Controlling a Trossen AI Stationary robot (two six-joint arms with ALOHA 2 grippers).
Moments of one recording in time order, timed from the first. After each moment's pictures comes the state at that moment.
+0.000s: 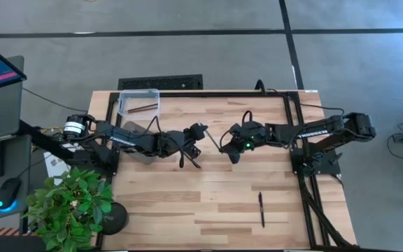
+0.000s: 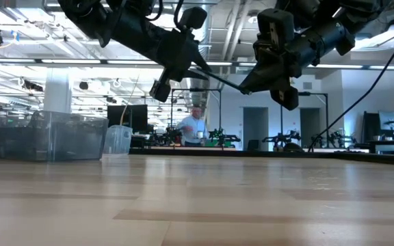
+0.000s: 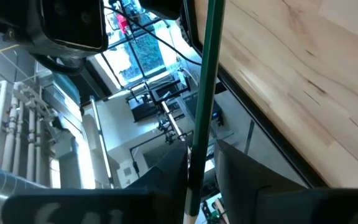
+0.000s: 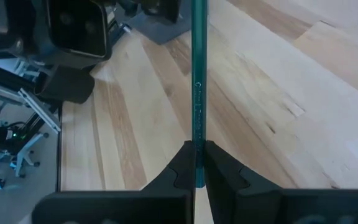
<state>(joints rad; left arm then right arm) -0.01 1.66 0.86 0.55 -0.63 1.77 -0.08 1.35 0.66 0.11 -0.16 0.65</state>
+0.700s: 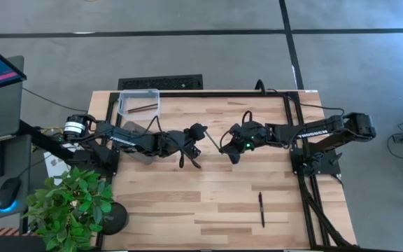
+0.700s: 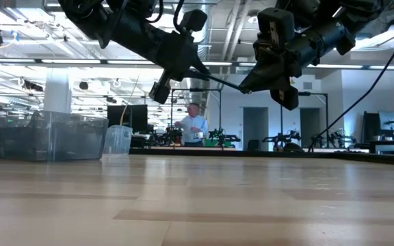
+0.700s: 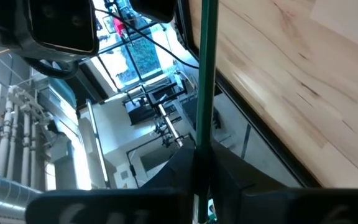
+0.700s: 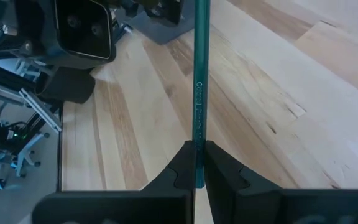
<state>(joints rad) -0.01 1.66 0.86 0.54 -0.62 1.76 -0.08 1.35 0.66 0.11 -0.16 0.65</state>
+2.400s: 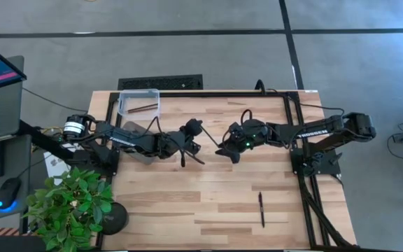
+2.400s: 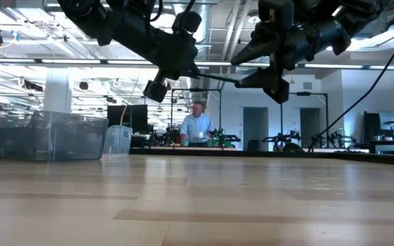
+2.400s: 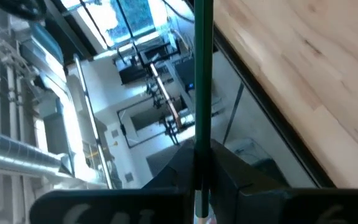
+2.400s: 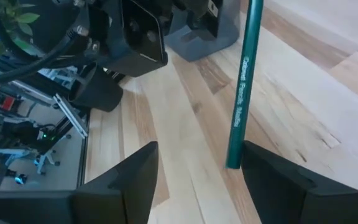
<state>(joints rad) -0.01 1.65 0.86 0.54 -0.82 1.70 -0.08 1.35 0.66 0.22 -0.21 0.62</state>
